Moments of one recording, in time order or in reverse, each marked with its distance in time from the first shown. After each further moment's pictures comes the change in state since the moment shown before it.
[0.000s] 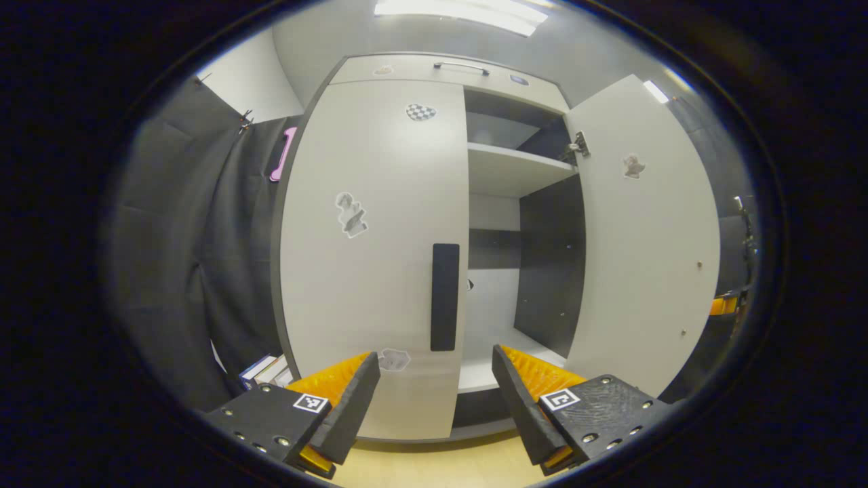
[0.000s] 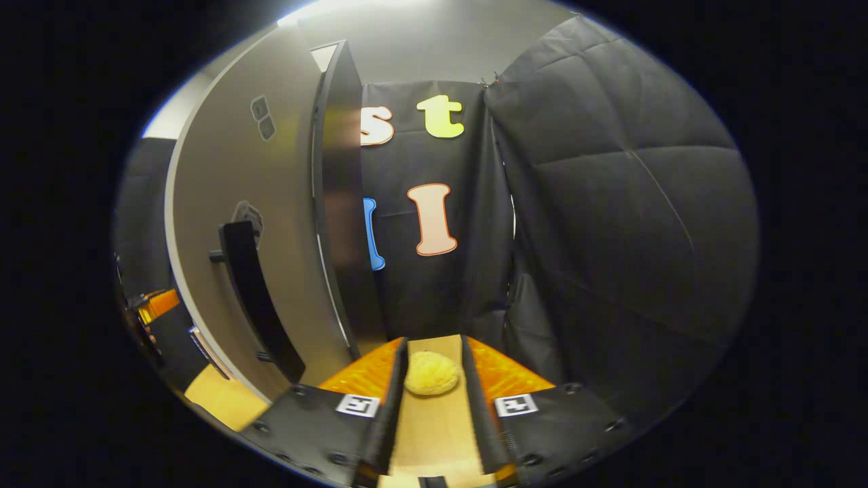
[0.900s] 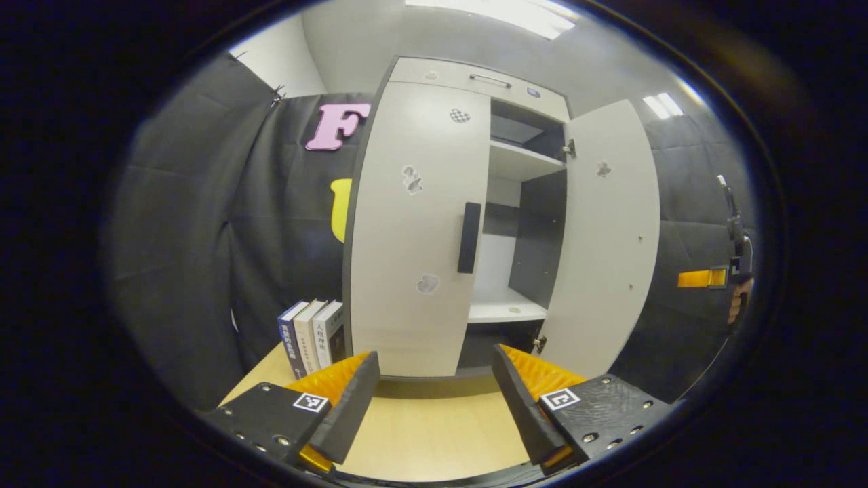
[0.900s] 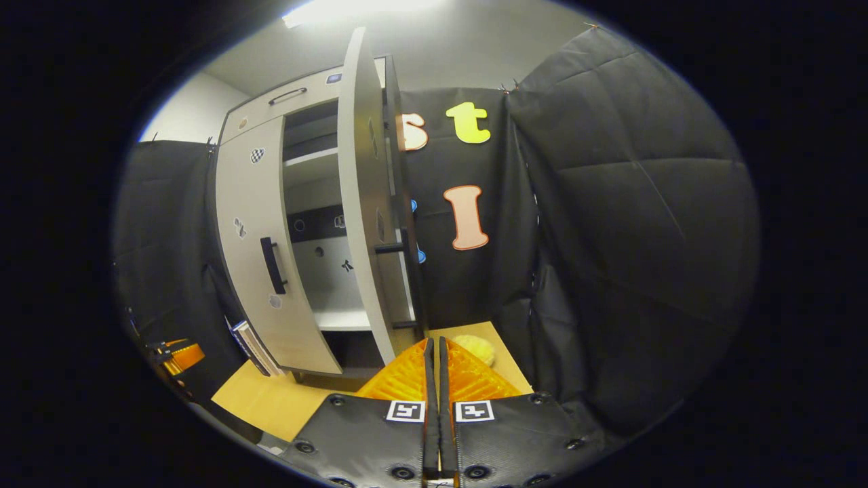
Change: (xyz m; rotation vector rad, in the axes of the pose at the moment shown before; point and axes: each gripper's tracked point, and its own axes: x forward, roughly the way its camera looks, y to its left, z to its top) left arm -0.175 0.050 -0.056 -0.070 0.109 -0.022; right arm -0.119 0.088 -0.005 0.043 0.046 0.066
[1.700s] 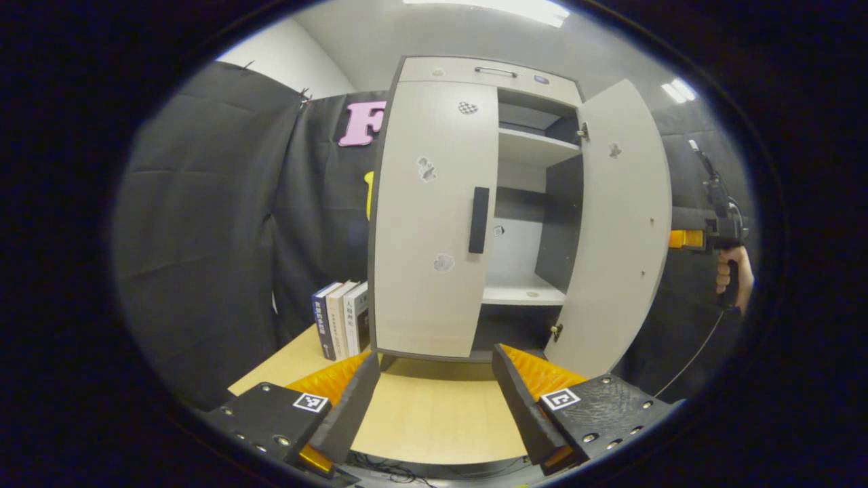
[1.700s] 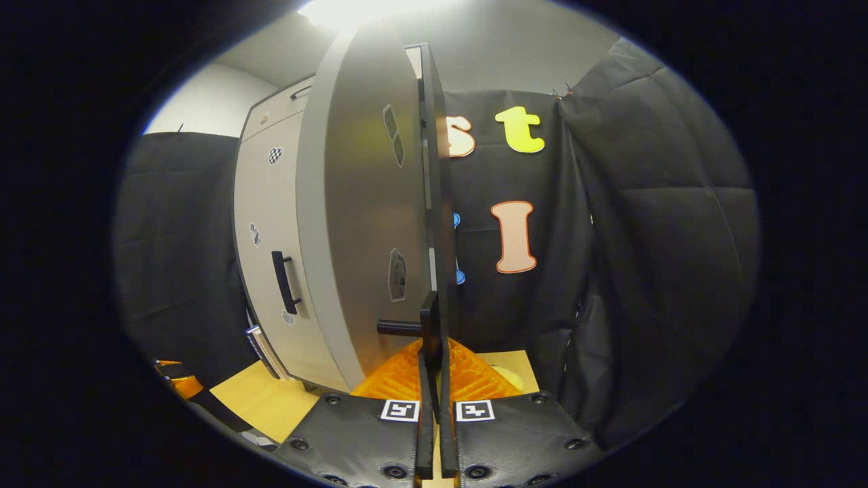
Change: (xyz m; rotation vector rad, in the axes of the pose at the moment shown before) left arm -0.045 -0.037 -0.025 -0.014 0.060 0.184; right arm 0.090 0.033 0.062 -0.087 -0.066 0.191
